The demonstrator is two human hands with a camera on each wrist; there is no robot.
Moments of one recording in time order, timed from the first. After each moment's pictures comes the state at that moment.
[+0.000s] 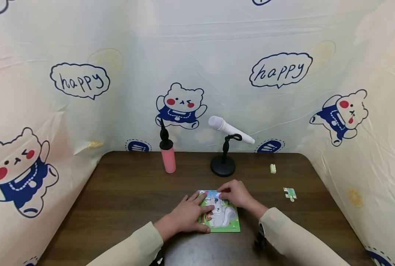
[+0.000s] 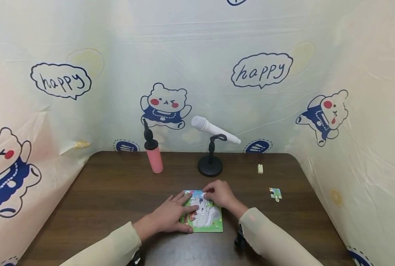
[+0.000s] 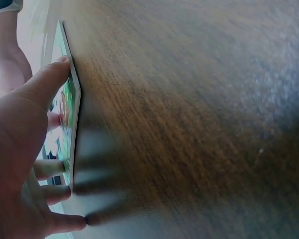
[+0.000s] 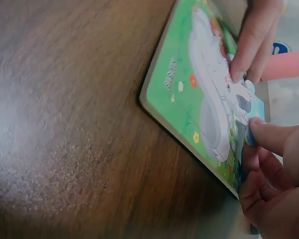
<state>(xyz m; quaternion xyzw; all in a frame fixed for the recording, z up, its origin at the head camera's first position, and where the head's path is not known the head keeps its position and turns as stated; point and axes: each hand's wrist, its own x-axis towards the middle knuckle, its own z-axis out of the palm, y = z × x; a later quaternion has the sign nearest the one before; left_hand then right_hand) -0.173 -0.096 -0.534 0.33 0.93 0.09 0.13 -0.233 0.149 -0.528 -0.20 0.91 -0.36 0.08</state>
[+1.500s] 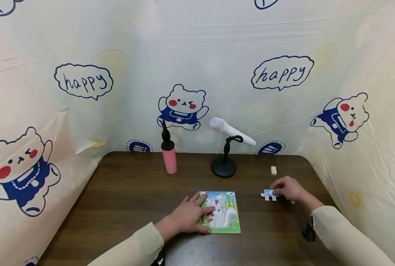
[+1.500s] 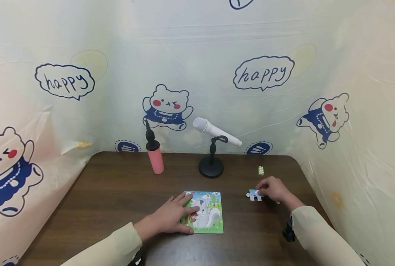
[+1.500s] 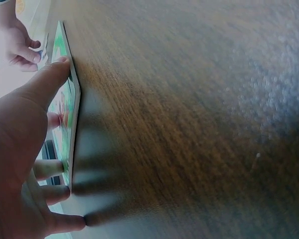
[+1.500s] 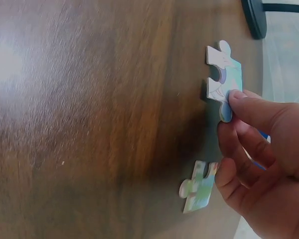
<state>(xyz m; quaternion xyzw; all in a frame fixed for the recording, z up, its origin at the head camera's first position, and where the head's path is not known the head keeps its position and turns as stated) -0.174 -0.097 -0.537 0.33 0.93 0.09 0.14 -0.255 0.338 -0.505 -0.14 0.94 -0.28 0.14</state>
